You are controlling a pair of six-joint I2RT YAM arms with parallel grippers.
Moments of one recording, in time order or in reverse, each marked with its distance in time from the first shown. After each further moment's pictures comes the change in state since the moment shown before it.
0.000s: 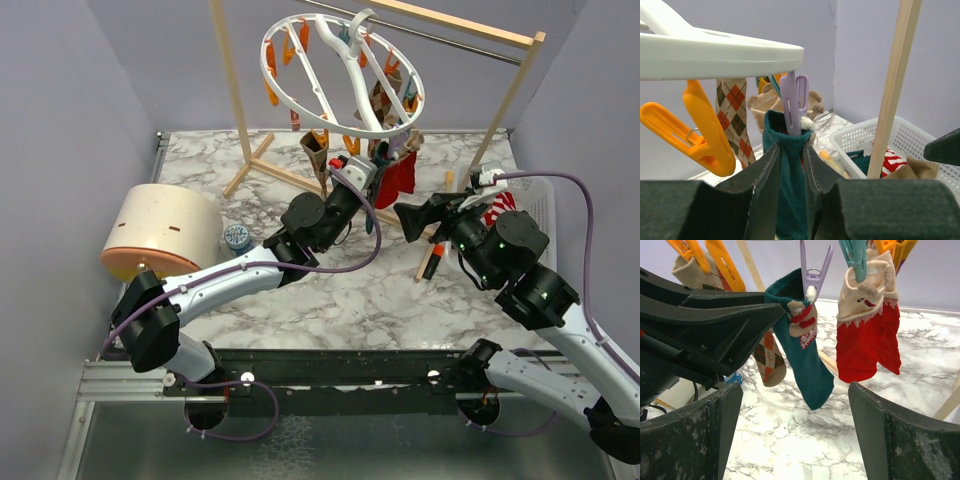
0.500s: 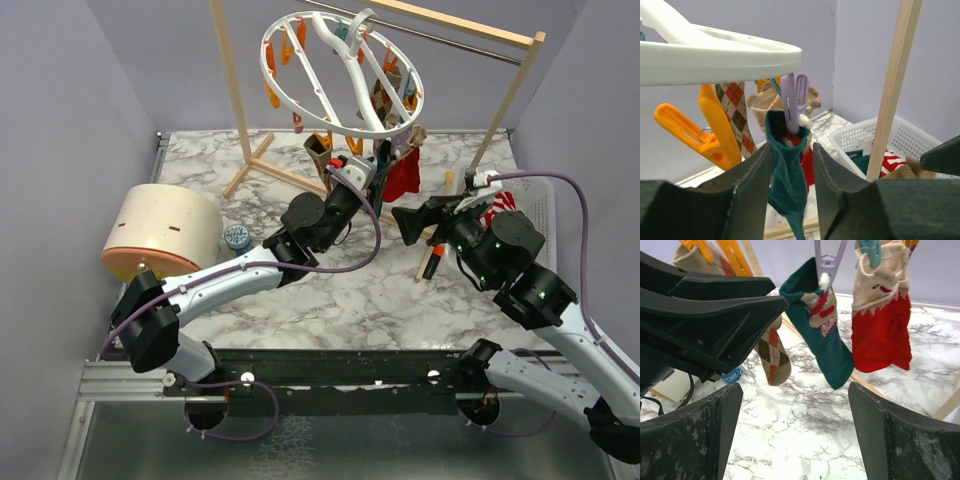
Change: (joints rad) left arm 0.000 -0.001 0.000 -0.002 -0.001 -0.007; right arm 0.000 -0.003 -0.012 -0.023 -0.006 -0.005
